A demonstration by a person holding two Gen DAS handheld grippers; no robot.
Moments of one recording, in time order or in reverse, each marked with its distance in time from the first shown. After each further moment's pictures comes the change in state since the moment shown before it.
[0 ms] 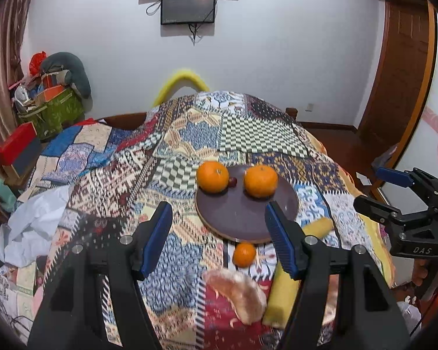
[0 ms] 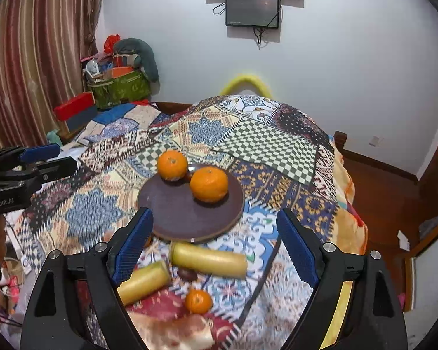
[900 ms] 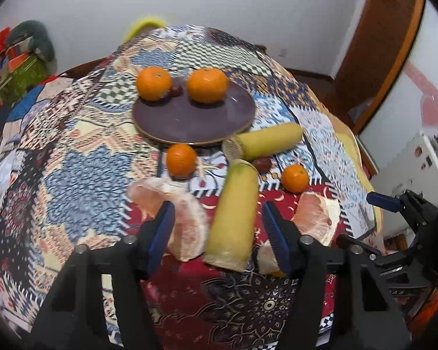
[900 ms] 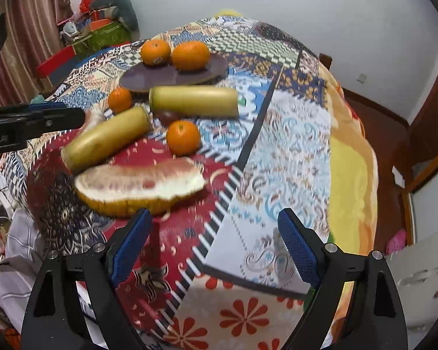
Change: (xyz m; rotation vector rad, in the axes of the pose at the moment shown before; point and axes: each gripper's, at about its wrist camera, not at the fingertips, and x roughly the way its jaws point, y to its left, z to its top) left arm 0.044 -0.060 -0.089 0.070 0.258 -0.134; right arm 0.001 -0.005 -0.141 0.098 0.267 -0.048
